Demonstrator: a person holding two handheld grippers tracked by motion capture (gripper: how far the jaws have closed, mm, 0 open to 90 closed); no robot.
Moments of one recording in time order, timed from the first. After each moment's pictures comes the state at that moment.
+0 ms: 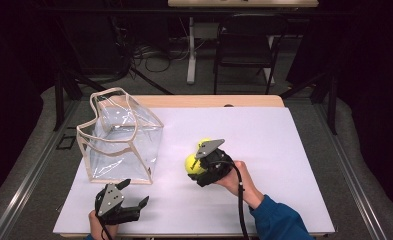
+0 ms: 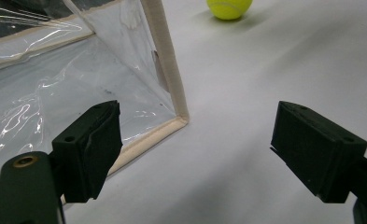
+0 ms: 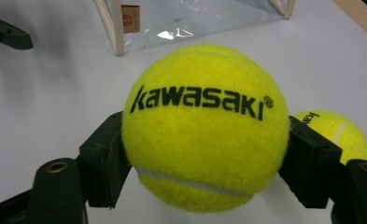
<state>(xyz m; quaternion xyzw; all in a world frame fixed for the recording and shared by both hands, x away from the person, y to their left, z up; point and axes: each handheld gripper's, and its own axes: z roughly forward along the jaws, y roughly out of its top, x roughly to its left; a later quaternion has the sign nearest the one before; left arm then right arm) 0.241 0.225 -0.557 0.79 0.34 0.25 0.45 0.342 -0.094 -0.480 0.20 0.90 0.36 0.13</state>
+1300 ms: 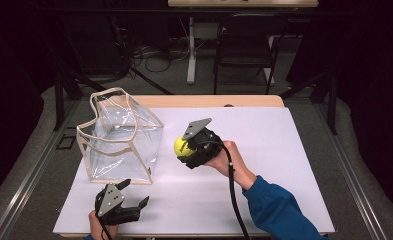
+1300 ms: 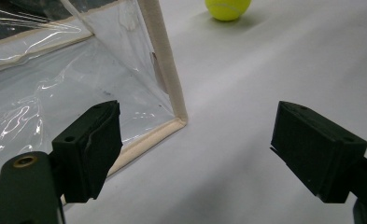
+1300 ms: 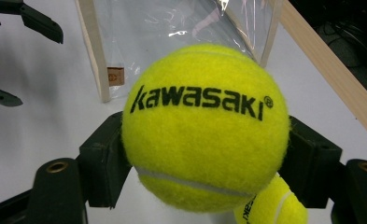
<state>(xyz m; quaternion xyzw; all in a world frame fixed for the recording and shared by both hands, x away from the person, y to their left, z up) 0.240 0.224 -0.556 0.79 0.33 0.25 0.46 0.369 -0.064 -0.432 0.17 0.90 0.36 0.16</state>
